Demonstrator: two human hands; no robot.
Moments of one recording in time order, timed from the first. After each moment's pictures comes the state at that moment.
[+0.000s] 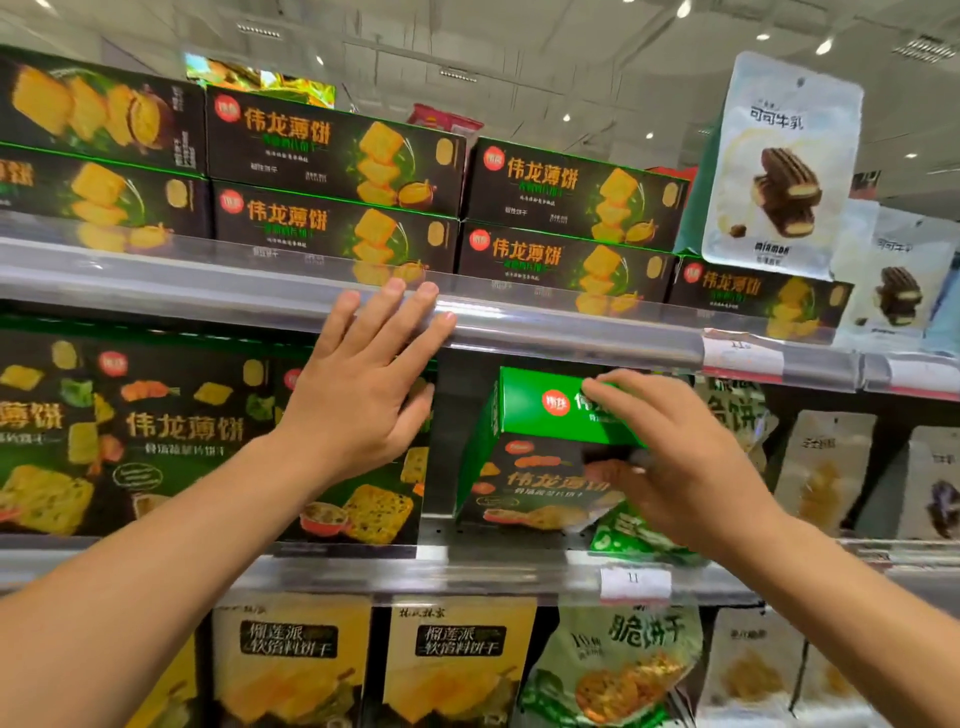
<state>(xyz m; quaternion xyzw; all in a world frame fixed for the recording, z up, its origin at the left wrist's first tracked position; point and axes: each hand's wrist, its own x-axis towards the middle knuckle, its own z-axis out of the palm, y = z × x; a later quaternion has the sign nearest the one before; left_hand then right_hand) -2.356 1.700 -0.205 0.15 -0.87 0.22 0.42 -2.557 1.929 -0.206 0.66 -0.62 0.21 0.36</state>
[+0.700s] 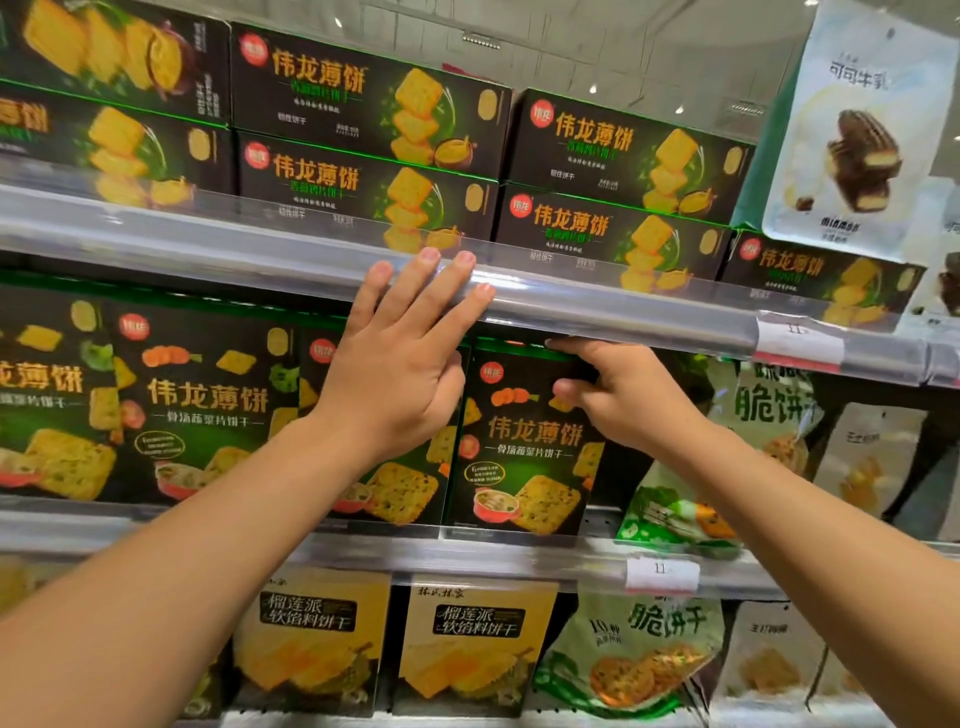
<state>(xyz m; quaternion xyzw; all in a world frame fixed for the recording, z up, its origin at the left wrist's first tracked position) -2.364 1.703 -0.210 0.15 -0.84 0.18 0.49 -2.578 1.837 -0.195 0.60 -0.72 0.29 0.16</state>
